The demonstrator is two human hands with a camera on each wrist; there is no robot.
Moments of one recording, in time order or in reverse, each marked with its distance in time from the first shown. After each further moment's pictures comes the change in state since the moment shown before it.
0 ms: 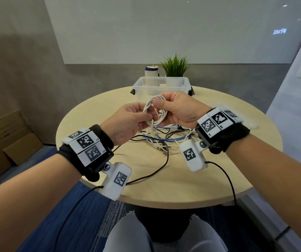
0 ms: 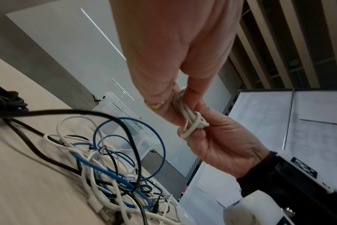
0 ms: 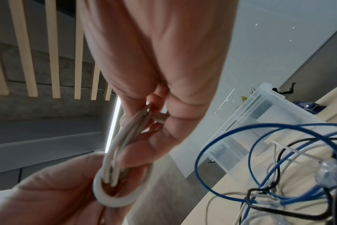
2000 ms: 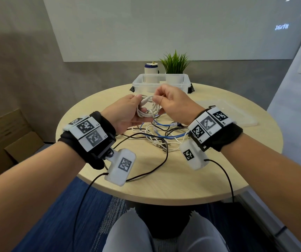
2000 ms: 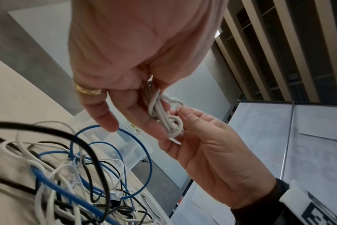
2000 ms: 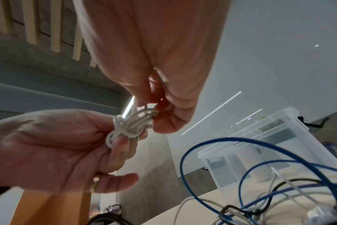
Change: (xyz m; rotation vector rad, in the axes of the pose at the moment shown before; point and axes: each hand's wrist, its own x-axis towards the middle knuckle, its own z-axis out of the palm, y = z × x) left_hand 0.022 0.007 -0.001 0.156 0.232 -0.187; right_hand 0.008 0.006 0.003 -0.524 0.213 -0.261
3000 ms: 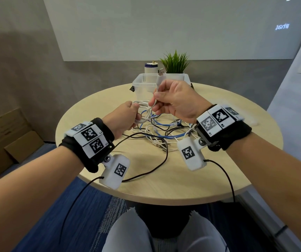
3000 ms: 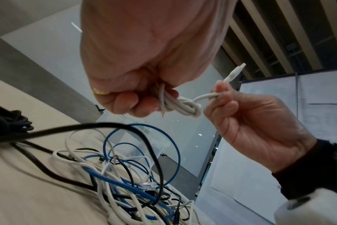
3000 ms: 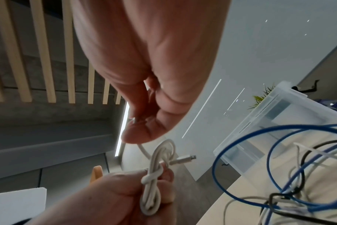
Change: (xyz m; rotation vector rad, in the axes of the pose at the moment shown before) left_hand 0.002 -0.020 -0.004 0.269 0.067 0.107; right_hand -0.011 -0.023 -0.009 0.647 -0.112 0.120
